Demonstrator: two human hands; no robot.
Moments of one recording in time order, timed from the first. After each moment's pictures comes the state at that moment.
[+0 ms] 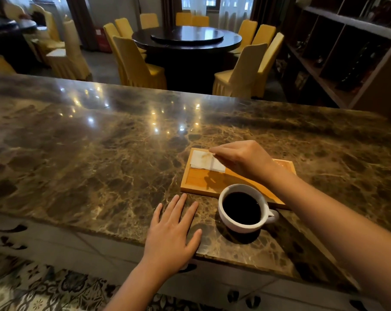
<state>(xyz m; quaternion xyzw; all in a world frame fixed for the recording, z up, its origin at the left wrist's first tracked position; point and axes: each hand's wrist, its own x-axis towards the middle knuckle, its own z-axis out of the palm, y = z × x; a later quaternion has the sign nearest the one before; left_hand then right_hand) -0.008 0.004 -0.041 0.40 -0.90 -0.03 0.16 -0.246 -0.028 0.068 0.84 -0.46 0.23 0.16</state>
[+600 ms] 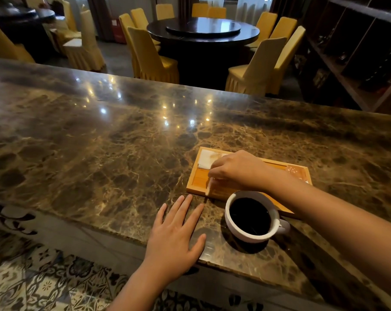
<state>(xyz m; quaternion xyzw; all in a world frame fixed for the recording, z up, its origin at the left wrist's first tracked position) -0.010 0.005 -0.039 0.41 -0.90 -0.04 0.16 -0.234 -0.051 0.057 0.90 -0.42 -0.03 0.08</state>
